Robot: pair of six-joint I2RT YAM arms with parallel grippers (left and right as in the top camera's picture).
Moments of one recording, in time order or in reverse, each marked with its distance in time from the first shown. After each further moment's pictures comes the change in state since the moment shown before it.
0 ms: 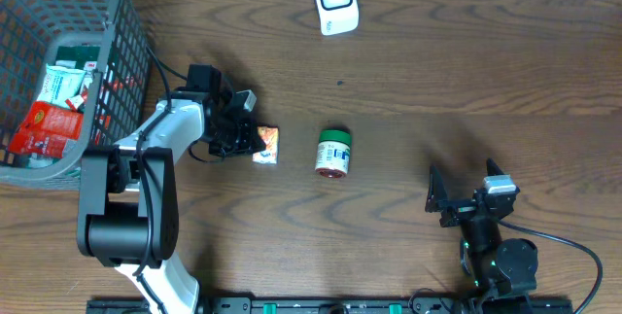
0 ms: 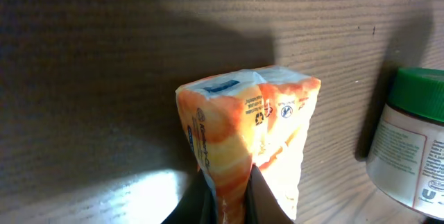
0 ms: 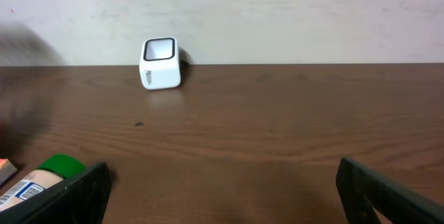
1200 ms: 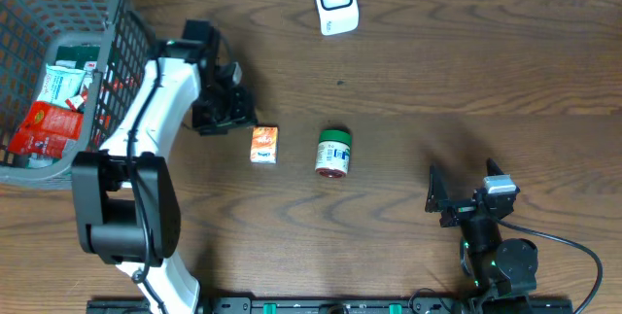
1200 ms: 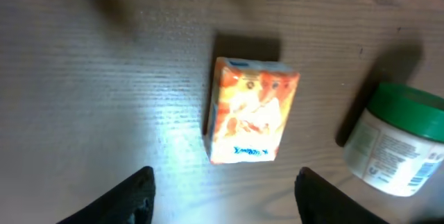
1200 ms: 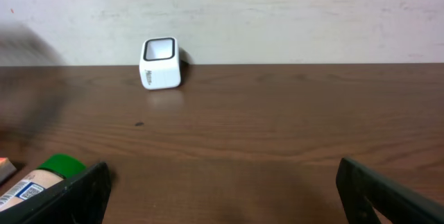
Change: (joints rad) left arm 0.001 0.013 0.345 -0.432 -0.179 -0.068; right arm 0.000 0.000 0.000 0.000 0.000 0.000
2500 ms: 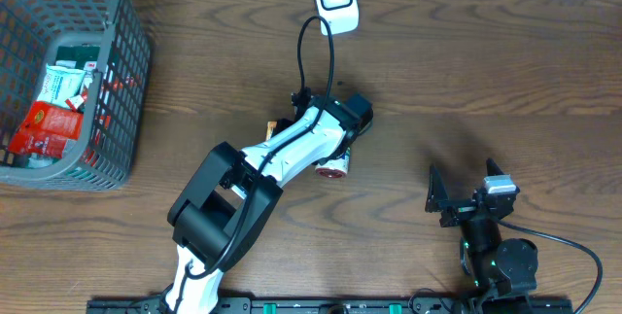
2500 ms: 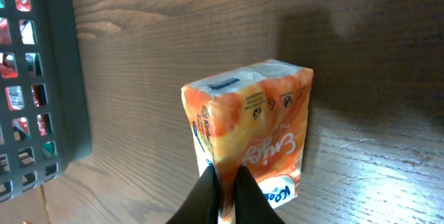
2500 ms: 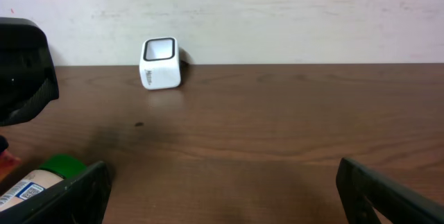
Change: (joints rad) left arm -0.658 0.163 0.011 -0.032 -1.006 -0.501; right arm 0.000 0.000 0.000 0.000 0.000 0.000
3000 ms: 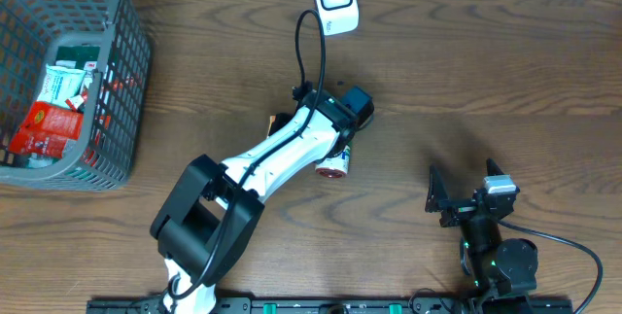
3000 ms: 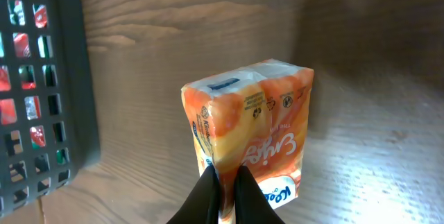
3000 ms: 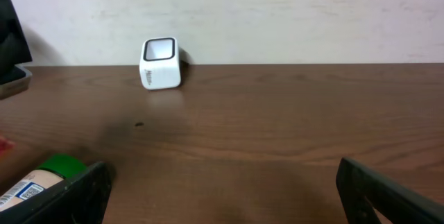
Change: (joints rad) left arm 0.000 -0.085 0.000 -0.005 0.012 0.053; right arm 0.000 0.000 0.000 0.000 0.000 0.000
